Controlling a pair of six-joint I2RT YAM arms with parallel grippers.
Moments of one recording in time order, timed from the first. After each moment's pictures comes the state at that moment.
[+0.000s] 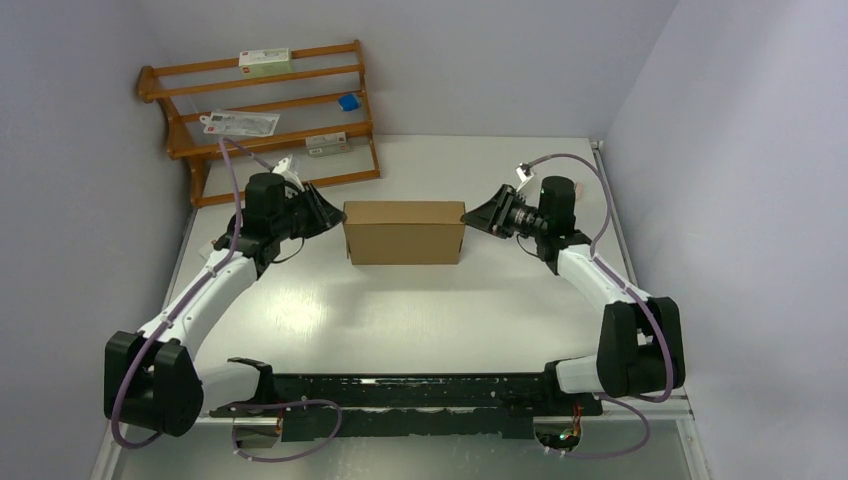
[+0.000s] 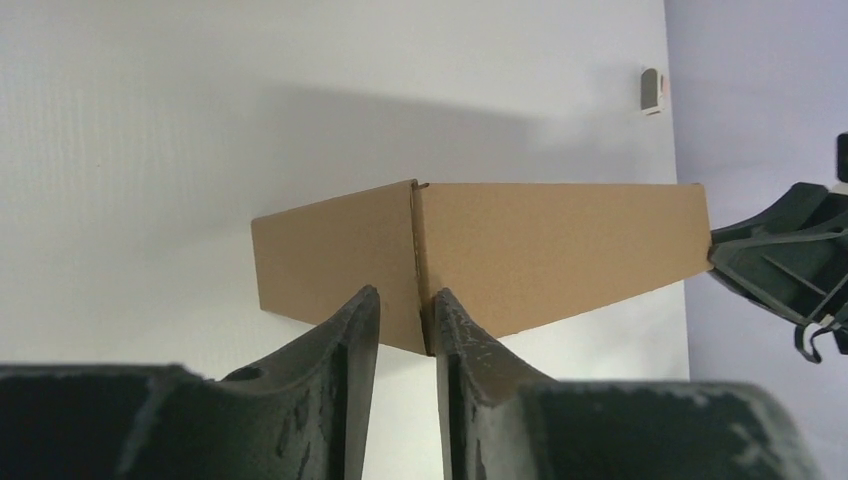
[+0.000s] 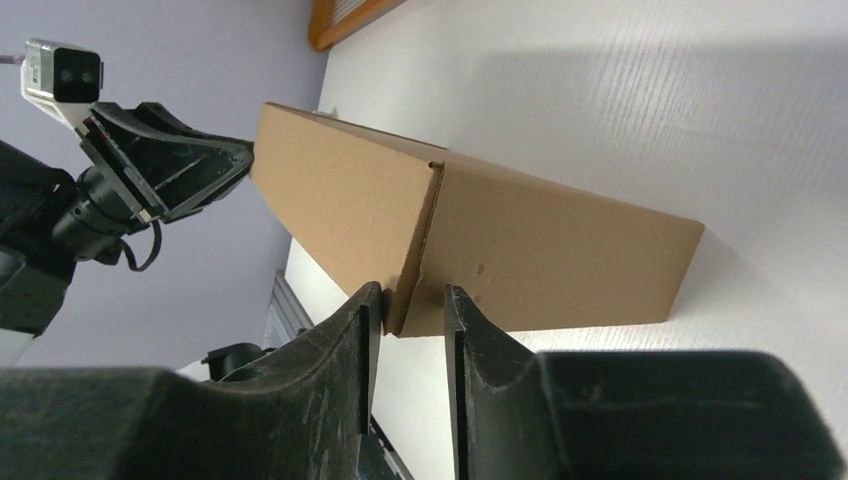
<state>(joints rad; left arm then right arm) -0.23 1.20 0.83 -0.12 0.26 -0.64 0.14 1.36 0.77 0.18 -0.74 0.70</state>
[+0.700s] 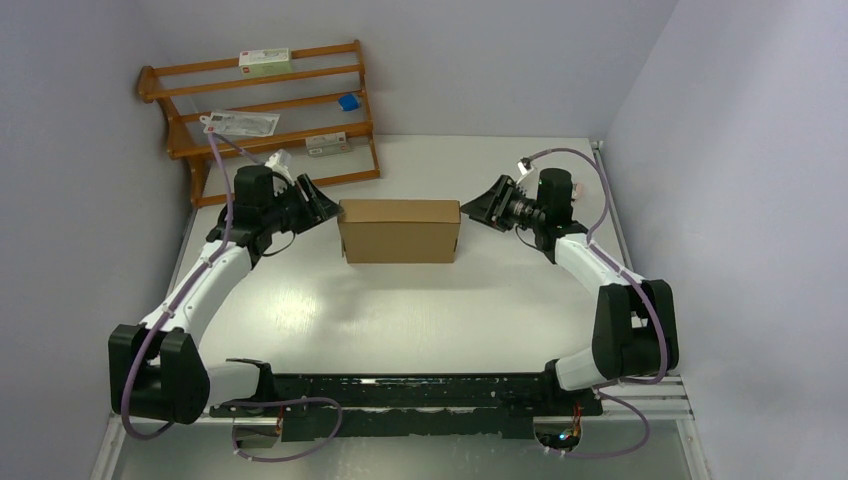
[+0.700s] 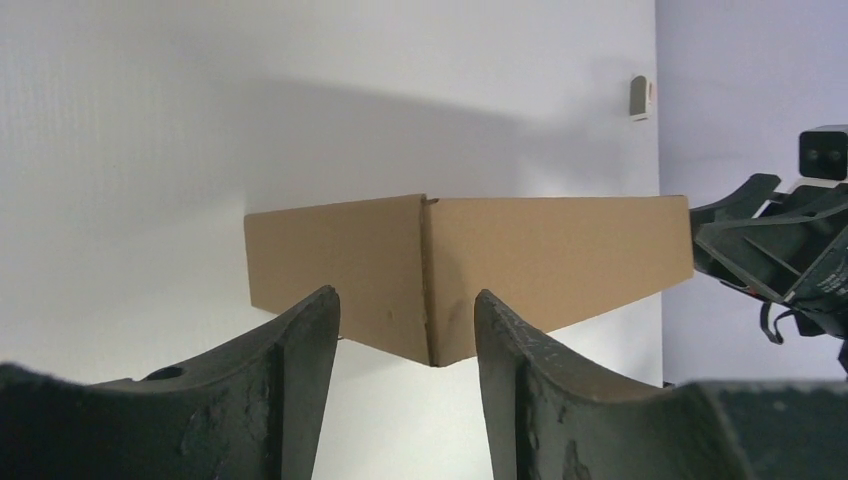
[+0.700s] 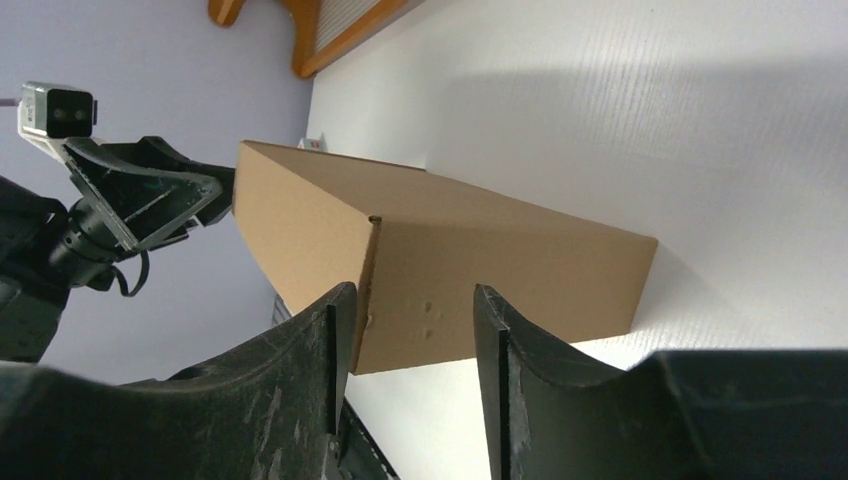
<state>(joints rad) -0.15 1.25 0.89 -0.19 0.36 -0.63 0.12 1.45 0.85 0.16 -0.71 0.72</state>
